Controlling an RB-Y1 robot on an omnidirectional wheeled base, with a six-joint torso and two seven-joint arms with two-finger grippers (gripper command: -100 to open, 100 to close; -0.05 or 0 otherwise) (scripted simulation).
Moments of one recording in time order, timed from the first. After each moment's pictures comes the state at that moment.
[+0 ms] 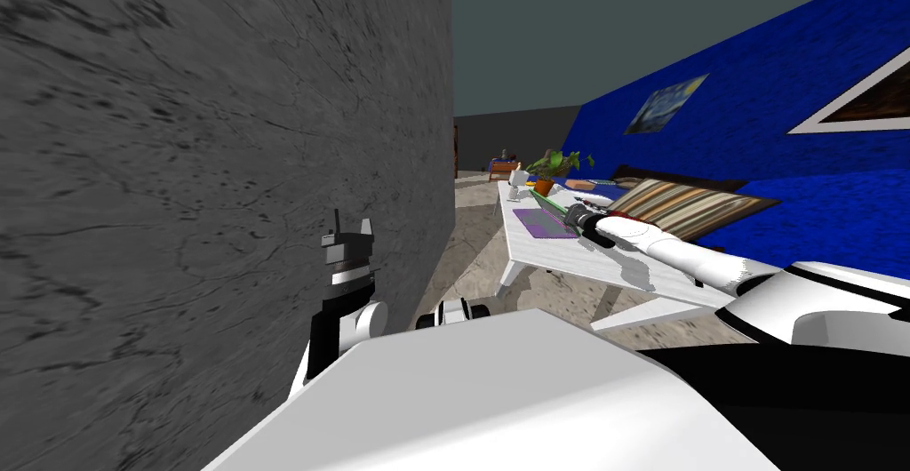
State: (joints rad) left arm 0.46 -0.02 -0.06 -2.35 0.08 -0.37 -0.03; right arm -0.18 -1.38 0.40 -1.06 0.98 0.01 0.63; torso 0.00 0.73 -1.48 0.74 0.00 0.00
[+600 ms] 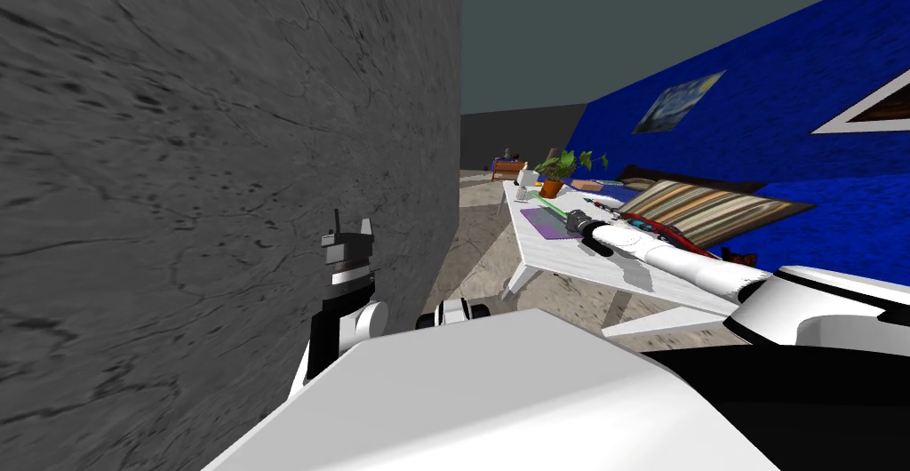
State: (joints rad) left arm 0.46 -0.02 -0.06 -2.35 0.08 -0.37 -0.03; right arm -0.15 -1.38 0.47 -1.06 1.07 0.11 0.71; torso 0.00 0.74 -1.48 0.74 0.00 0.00
